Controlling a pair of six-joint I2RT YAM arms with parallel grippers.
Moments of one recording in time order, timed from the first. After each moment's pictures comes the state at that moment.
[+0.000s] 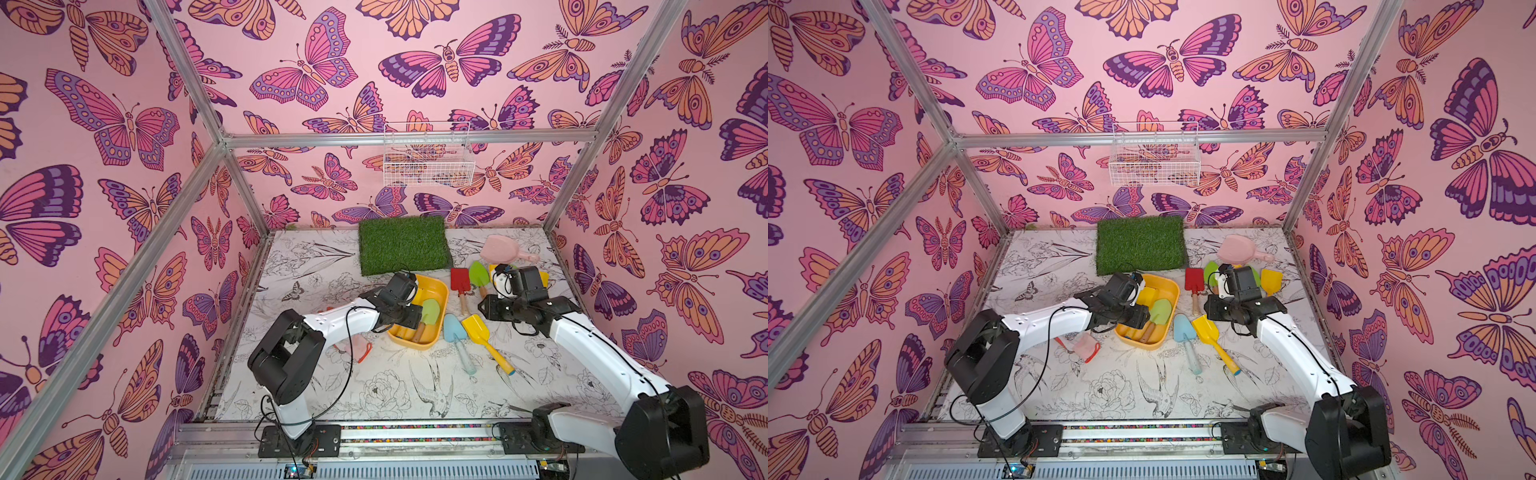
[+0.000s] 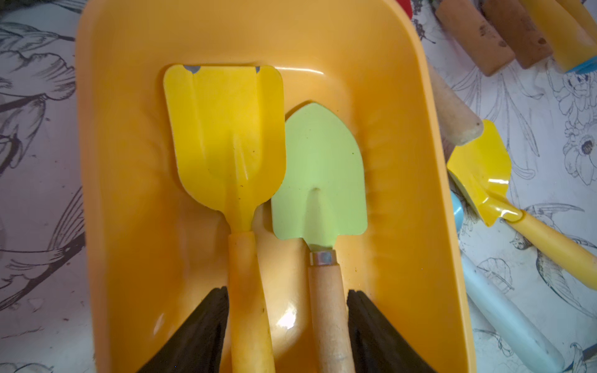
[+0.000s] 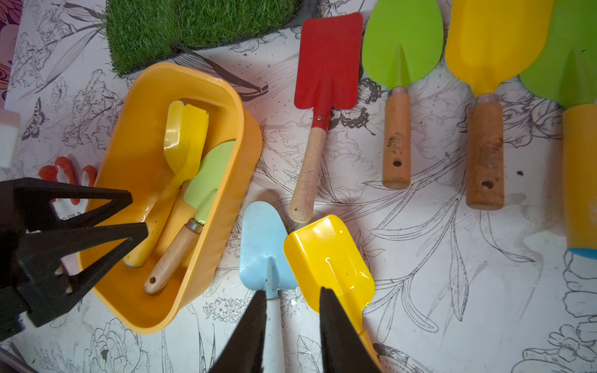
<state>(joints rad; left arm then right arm) -0.72 1.77 1.13 -0.33 0.07 -0.34 0.32 1.22 0.87 -0.58 -0.20 0.29</state>
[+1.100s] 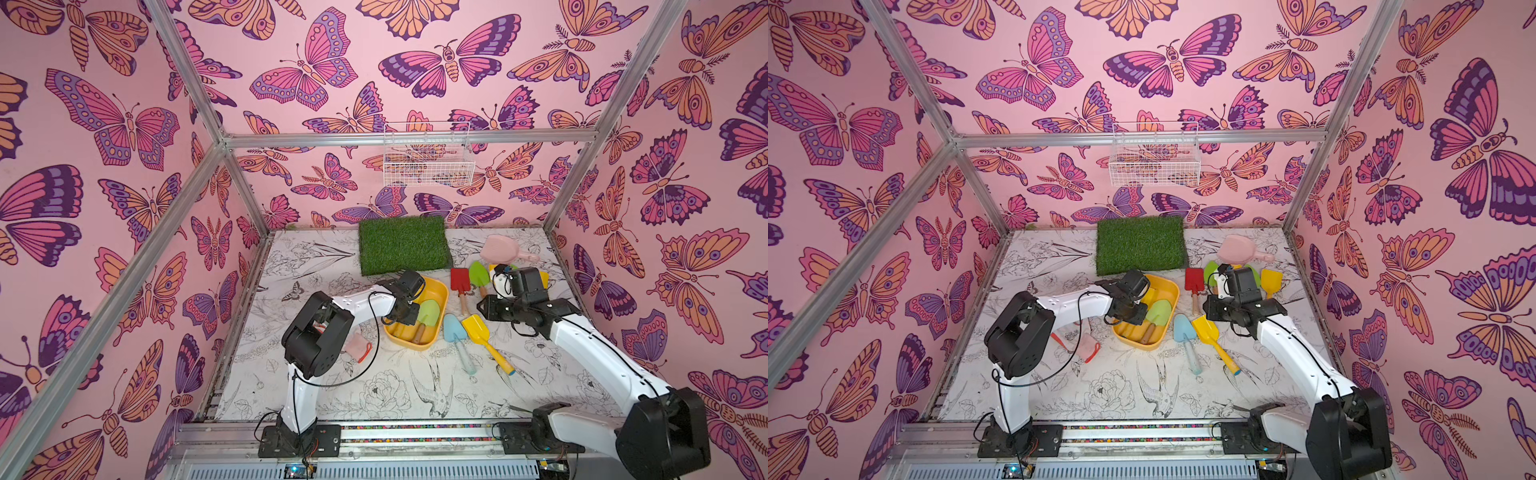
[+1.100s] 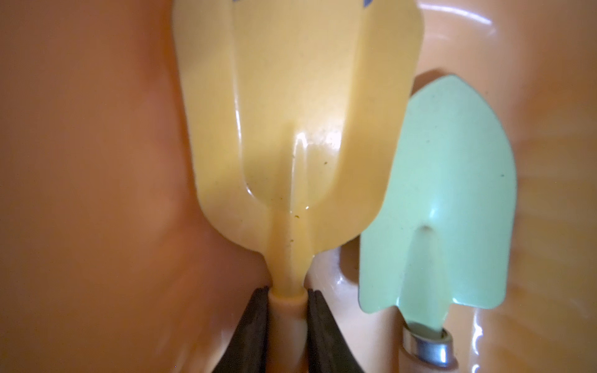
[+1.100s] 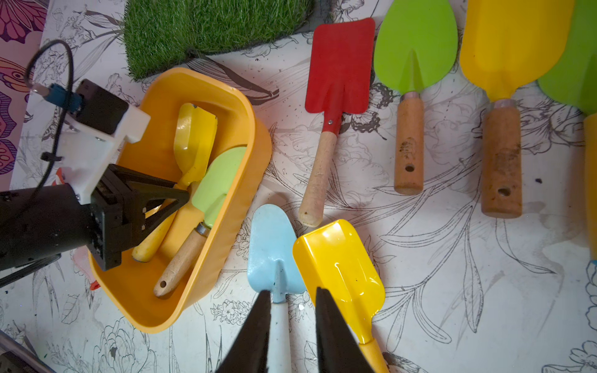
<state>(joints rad) -0.70 2.00 1.34 -0.53 -0.03 -0.32 0.32 1.20 0.85 -0.54 -0.22 0.30</state>
